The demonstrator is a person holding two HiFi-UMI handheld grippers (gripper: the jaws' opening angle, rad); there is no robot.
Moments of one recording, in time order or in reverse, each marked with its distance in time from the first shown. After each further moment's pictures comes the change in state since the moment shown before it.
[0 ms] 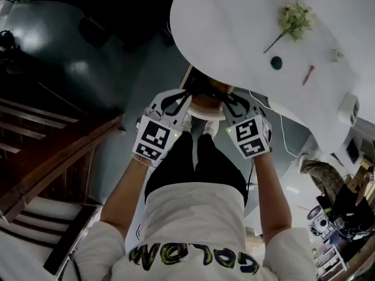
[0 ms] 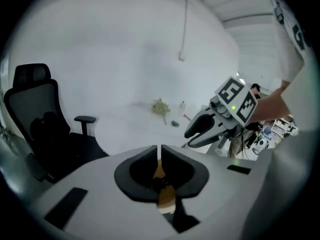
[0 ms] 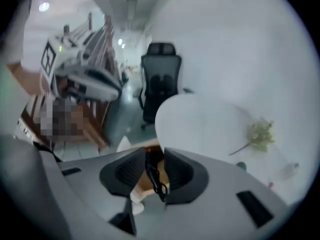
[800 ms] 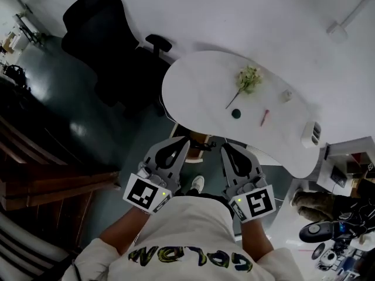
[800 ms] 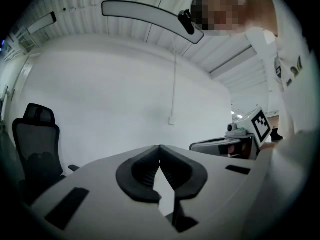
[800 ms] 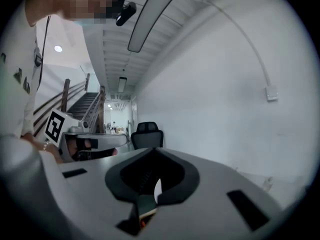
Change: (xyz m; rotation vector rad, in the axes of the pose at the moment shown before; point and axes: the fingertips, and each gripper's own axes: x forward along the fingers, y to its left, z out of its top) left arm -0.176 -0.126 0.234 -0.029 -0.592 0.024; right arm -0.329 0.021 0.147 0.183 -0.748 -0.180
